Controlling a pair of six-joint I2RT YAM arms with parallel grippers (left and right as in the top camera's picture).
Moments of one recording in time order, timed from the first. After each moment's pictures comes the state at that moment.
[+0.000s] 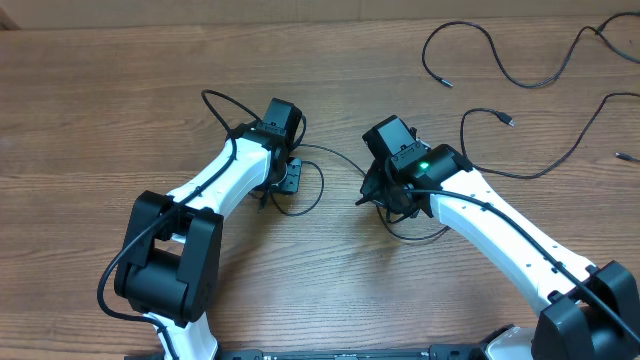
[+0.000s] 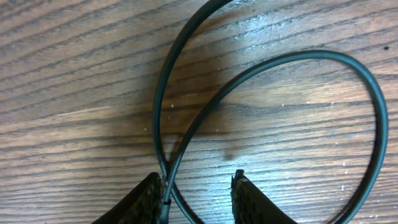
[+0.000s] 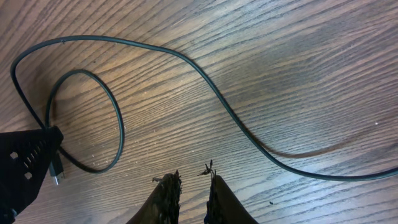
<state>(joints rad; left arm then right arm) -0.37 1.92 1.25 -0.73 -0.08 -0.22 0.56 1.60 1.19 -0.87 0.00 1.00</state>
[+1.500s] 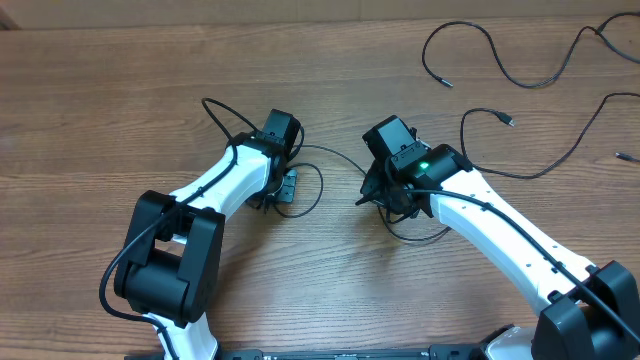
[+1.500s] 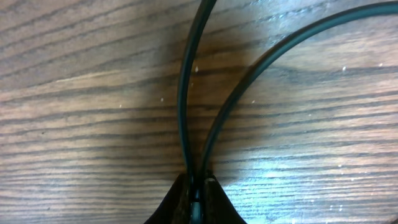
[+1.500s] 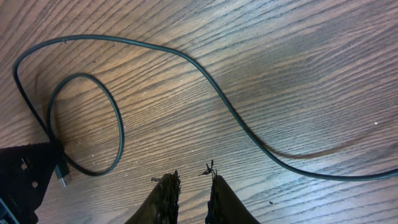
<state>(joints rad) -0.36 1.91 1.18 -0.73 -0.12 -0.21 0.56 1.60 1.19 -0.88 0.00 1.00</state>
